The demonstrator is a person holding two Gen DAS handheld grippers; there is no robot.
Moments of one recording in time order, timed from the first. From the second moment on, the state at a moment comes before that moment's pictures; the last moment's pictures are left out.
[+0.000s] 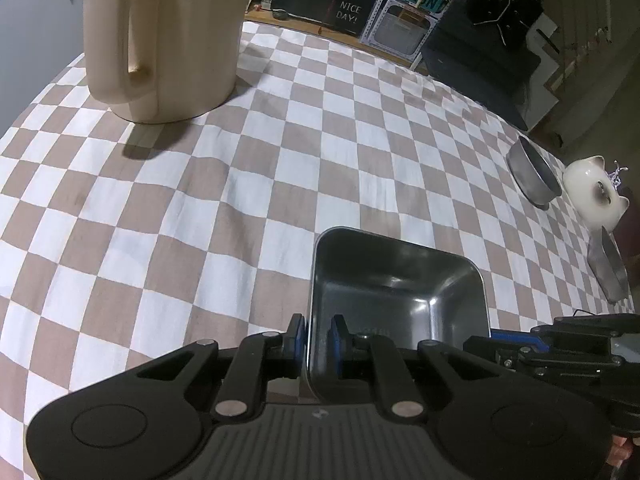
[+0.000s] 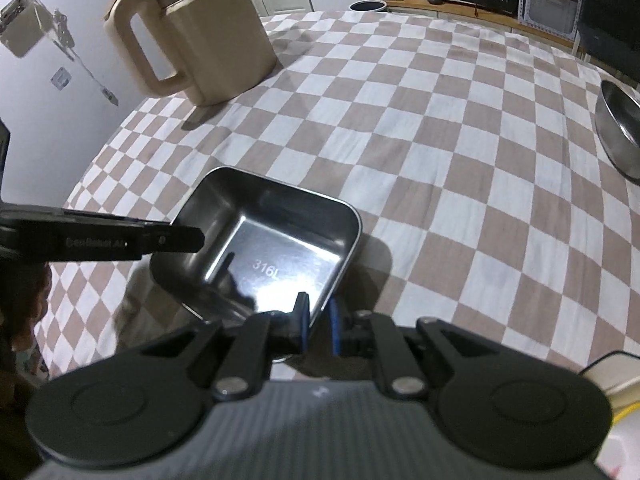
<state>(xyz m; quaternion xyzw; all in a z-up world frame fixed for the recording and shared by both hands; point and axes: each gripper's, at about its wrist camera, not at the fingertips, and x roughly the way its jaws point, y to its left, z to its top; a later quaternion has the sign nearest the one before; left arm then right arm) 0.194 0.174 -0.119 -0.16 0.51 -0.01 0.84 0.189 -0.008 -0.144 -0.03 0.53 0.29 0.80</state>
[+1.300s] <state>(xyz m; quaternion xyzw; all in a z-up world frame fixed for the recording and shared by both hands) 0.324 -0.186 -0.034 -0.02 0.40 -0.20 0.89 0.201 -0.403 -0.099 0.15 0.35 -0.06 0.92</state>
